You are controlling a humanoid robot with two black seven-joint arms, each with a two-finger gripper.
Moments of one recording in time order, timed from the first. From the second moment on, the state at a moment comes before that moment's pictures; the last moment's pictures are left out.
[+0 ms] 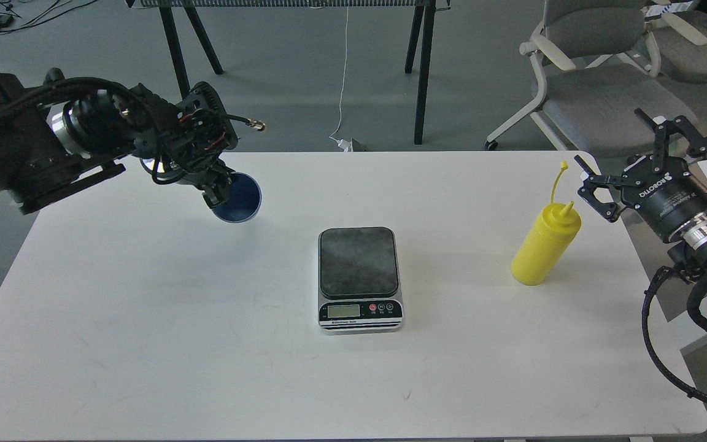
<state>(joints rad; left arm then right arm) -1.45 0.41 0.23 -0.93 2.17 -0.43 -0.49 0.46 -0.76 0.72 1.13 0.37 0.49 0.20</state>
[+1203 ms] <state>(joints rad) -1.54 0.06 0.24 -0.98 2.08 -0.49 -0.49 0.44 -0.76 0.73 1.12 0.37 0.49 0.20</state>
